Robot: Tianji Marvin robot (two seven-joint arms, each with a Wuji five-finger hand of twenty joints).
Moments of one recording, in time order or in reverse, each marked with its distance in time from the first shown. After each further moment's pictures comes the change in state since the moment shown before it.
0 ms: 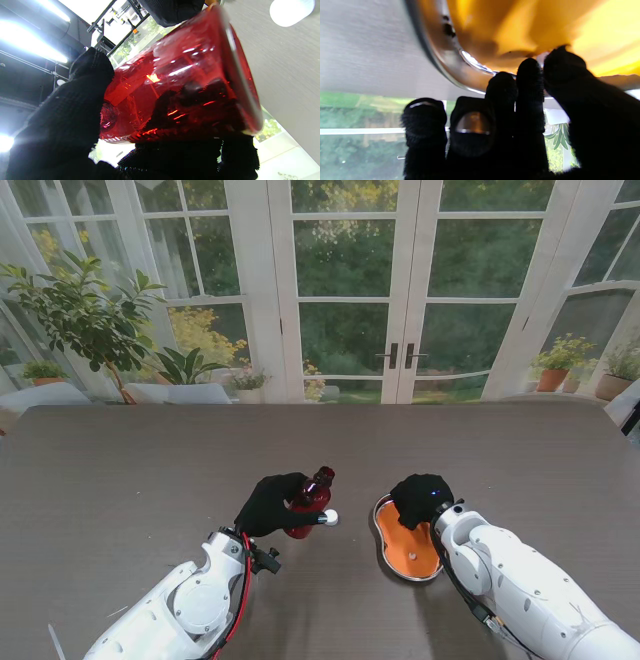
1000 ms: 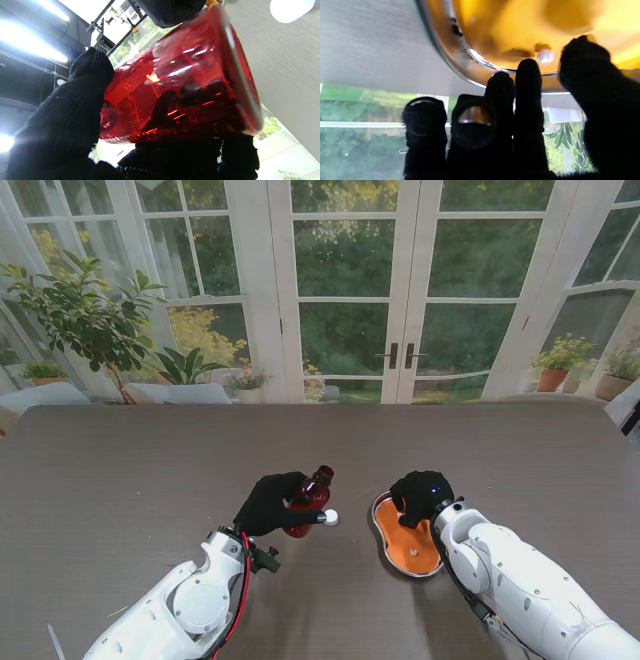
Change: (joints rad) left arm 0.001 0.000 -0.003 -0.002 0.007 0.001 0.007; right arm 0.001 0.003 0.002 -0.016 -0.012 0.025 0.001; left_hand 0.000 0.000 0.000 0.000 0.000 0.000 0.000 0.000 0.000 0.000 0.000 0.000 0.000 0.000 0.000 0.000 0.001 0.000 0.000 0.000; right_hand -0.067 -0.120 -0.001 0.012 -0.035 0.001 -0.196 0.074 -0.038 0.009 0.000 -0.006 -0.013 -0.007 -0.036 -0.013 -0.011 -0.001 -0.013 0.000
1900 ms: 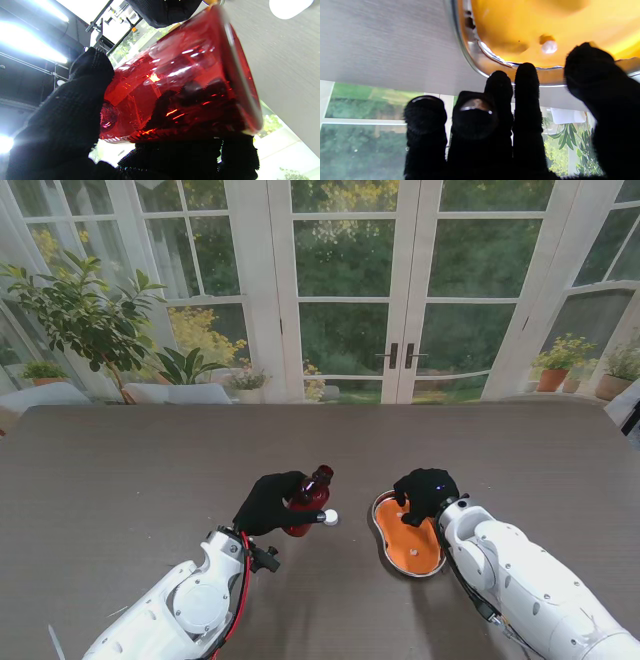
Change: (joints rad) left arm 0.000 0.000 -0.002 -0.001 0.015 0.002 0.010; right arm -0.050 0.021 0.084 -0.093 -0.038 0.012 0.083; left_hand 0.000 0.000 0.000 0.000 0.000 0.000 0.000 0.000 0.000 0.000 0.000 0.000 0.000 0.000 0.000 0.000 0.000 0.000 0.000 0.000; right_hand -0.071 0.025 -0.001 0.154 -0.062 0.011 -0.168 0.199 -0.062 0.015 -0.008 -0.035 0.000 0.000 -0.065 -0.026 -0.030 -0.001 -0.026 0.000
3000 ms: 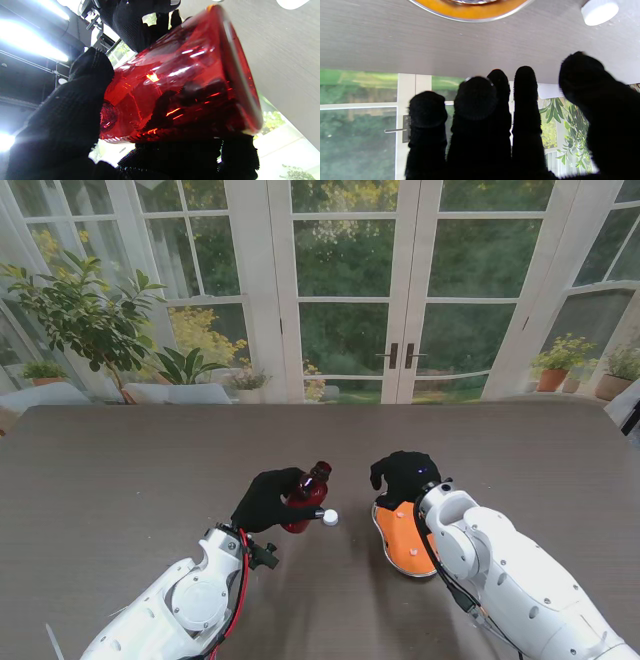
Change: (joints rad) left arm -0.002 0.000 -0.011 -0.005 -0.002 -0.004 -0.002; right arm -0.076 -0.022 0.108 -0.261 0.022 0.044 0.171; left_hand 0.000 0.000 0.000 0.000 0.000 0.000 0.000 0.000 0.000 0.000 0.000 0.000 0.000 0.000 0.000 0.000 0.000 0.000 0.000 0.000; right_hand 0.014 0.115 -0.039 0.018 -0.046 0.010 0.016 0.003 -0.068 0.009 -0.053 -0.039 0.000 0.009 -0.198 -0.043 -0.077 -0.004 -0.065 0.000
